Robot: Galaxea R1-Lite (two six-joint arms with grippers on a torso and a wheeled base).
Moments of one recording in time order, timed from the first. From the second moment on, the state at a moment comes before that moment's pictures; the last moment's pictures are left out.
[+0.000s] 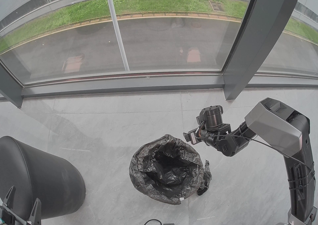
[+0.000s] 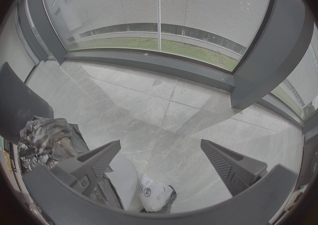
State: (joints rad) left arm 0.00 0.01 -0.02 0.00 0.00 -0.01; right arm 0.46 2.46 -1.31 -0.62 -0.22 -0.08
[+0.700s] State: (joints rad) left arm 0.00 0.01 -0.02 -0.01 0.04 -0.05; right arm 0.41 2.56 -1.68 -0.10 -0.11 -0.07
